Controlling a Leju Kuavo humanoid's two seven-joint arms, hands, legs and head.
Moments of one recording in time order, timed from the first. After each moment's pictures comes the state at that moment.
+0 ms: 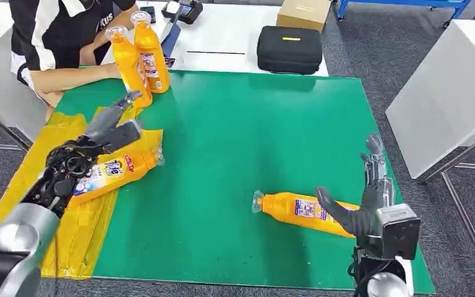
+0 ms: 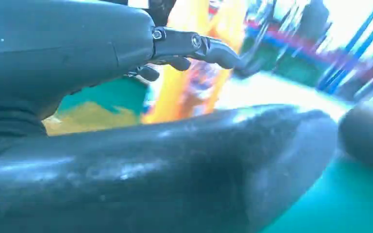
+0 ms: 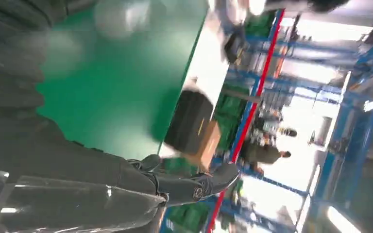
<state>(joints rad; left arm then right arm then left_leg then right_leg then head) -0.73 0.09 -0.19 -0.59 -0.61 -0.10 -0.59 0.16 0.06 -0.11 -1.82 0.37 -0.04 -0.31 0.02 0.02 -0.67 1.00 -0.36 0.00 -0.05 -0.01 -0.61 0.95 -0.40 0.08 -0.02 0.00</state>
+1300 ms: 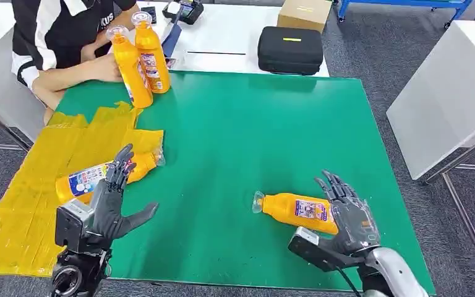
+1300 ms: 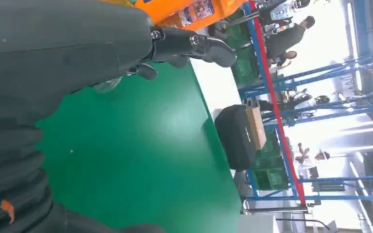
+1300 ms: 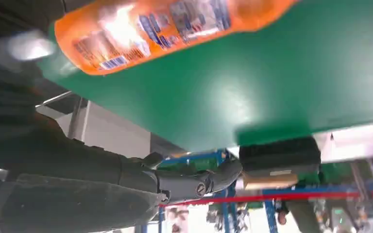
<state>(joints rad) 0.05 -0.06 -0.13 -1.56 -0.13 -0.14 -0.40 0.19 -0.24 0.02 -1.76 1.07 0.21 -0.04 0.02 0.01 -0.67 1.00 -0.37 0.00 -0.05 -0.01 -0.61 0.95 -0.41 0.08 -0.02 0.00</state>
